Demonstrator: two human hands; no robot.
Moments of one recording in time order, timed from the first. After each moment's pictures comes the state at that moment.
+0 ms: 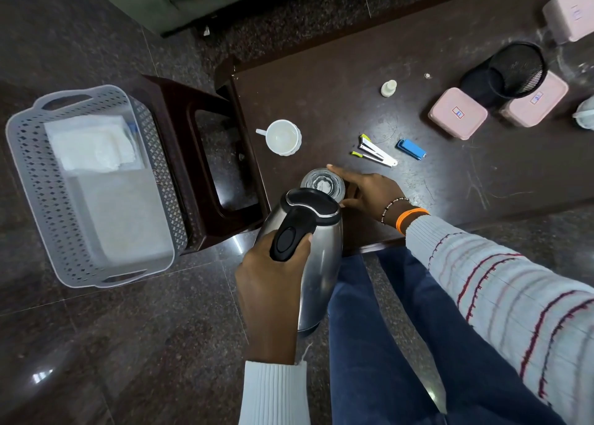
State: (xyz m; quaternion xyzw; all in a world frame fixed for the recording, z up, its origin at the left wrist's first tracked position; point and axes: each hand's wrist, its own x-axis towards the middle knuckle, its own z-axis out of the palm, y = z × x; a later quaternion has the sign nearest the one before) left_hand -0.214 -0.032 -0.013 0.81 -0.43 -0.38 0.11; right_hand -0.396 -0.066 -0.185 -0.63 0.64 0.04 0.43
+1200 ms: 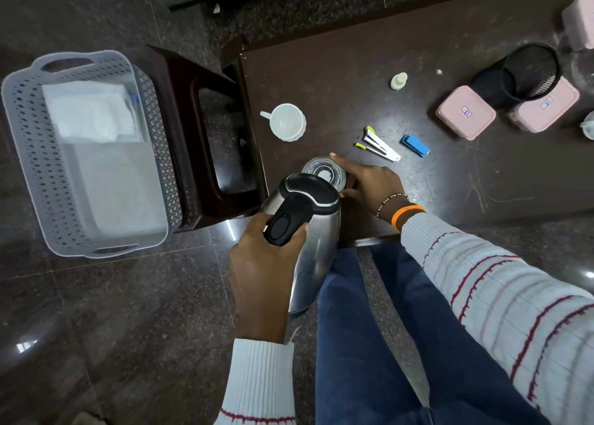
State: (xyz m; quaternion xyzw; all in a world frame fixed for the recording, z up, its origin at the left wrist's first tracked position) left_hand -0.211 -0.029 -0.017 0.82 -0.45 -0.35 0.08; right_hand -0.392 -0.068 -0.179 -0.65 0.65 0.07 0.39
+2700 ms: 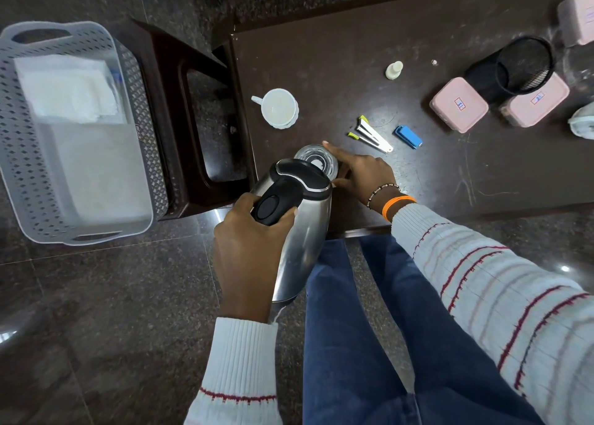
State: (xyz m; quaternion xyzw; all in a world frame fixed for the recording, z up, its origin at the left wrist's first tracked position) left_hand -0.212 -0.038 -0.014 0.82 -0.45 -0.34 0.07; right_hand -0.390 -0.068 -0.179 -0.64 0.66 0.08 0.38
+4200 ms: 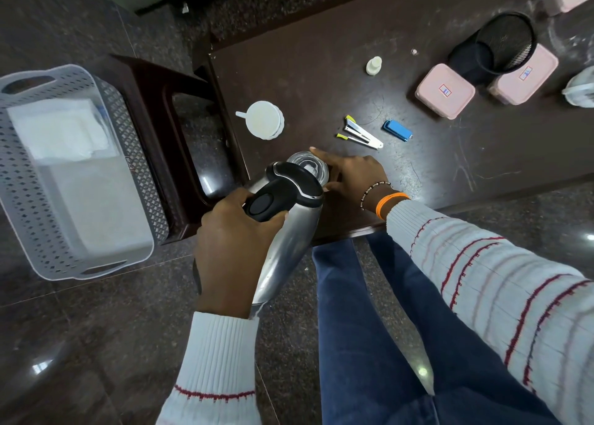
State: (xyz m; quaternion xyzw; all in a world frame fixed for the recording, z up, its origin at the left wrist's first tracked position) left_hand -0.210 -0.069 -0.013 0.76 -0.57 -0.32 -0.01; right_hand -0.392 -0.070 -0.180 -0.63 0.66 0.07 0.40
